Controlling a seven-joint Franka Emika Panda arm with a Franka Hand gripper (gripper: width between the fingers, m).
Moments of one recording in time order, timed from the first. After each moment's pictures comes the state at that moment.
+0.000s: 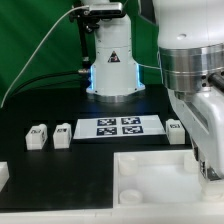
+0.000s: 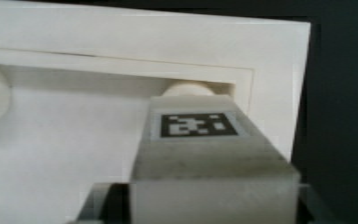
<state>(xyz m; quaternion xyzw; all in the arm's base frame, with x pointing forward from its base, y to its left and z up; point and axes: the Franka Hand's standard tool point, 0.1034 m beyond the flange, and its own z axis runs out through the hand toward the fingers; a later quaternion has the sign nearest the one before) 0.630 0.103 0.074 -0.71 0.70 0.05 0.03</state>
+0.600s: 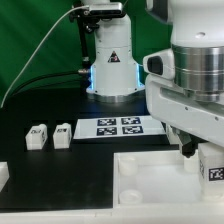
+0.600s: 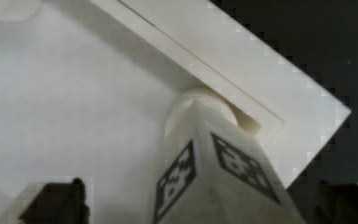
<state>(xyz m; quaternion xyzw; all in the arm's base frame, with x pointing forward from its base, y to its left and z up) 0.627 0.110 0.072 -0.90 0.44 0.04 0.02</state>
